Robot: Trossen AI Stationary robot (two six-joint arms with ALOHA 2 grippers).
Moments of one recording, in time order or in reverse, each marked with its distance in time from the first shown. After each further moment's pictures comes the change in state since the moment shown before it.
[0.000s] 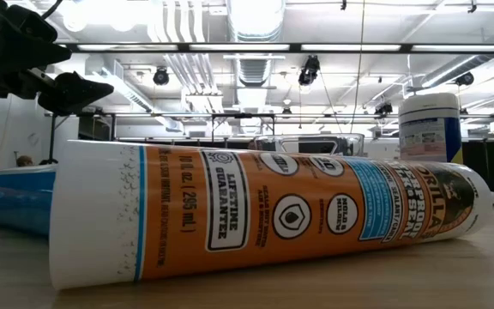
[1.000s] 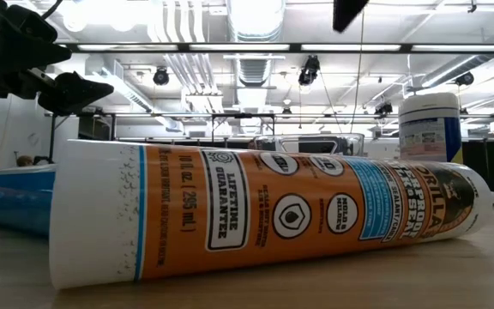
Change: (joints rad) left arm 0.000 0.000 0.000 0.000 0.000 0.000; right arm 0.321 0.596 0.107 -0.223 0.044 -0.108
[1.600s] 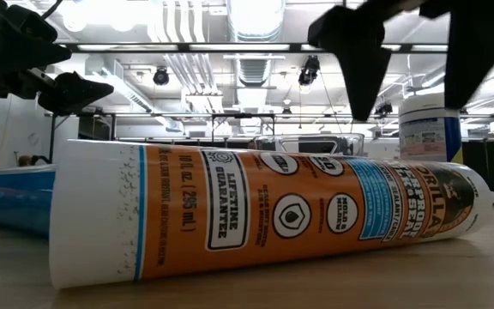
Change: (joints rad) left arm 0.000 0.000 0.000 0.000 0.000 0.000; right arm 0.090 0.266 -0.002 0.059 -0.033 -0.007
